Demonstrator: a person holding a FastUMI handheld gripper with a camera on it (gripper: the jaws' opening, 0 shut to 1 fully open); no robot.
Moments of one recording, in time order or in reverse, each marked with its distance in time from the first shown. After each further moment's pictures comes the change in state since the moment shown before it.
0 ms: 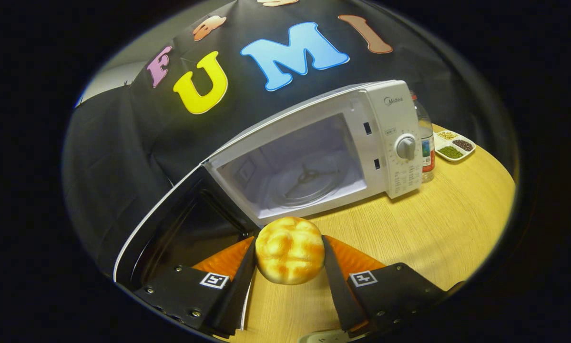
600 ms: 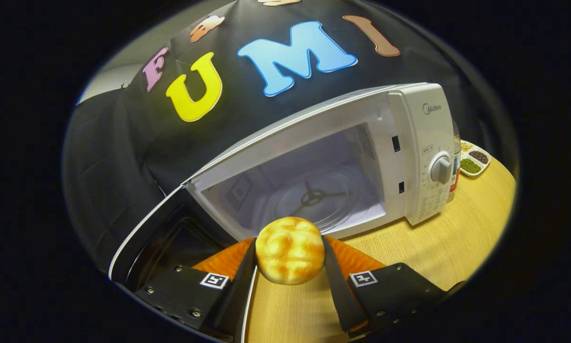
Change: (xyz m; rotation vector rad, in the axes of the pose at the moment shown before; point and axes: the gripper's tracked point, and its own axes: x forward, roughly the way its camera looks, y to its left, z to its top) arm 0.070 0.001 0.035 -0.002 -0.071 -0.026
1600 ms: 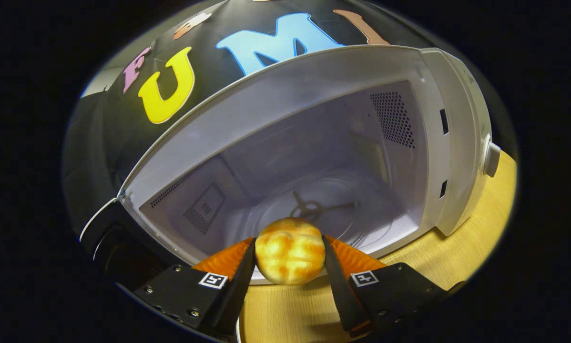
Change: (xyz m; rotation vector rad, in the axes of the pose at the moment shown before) arm 0.108 -0.018 0.000 0.045 -0.063 -0.110
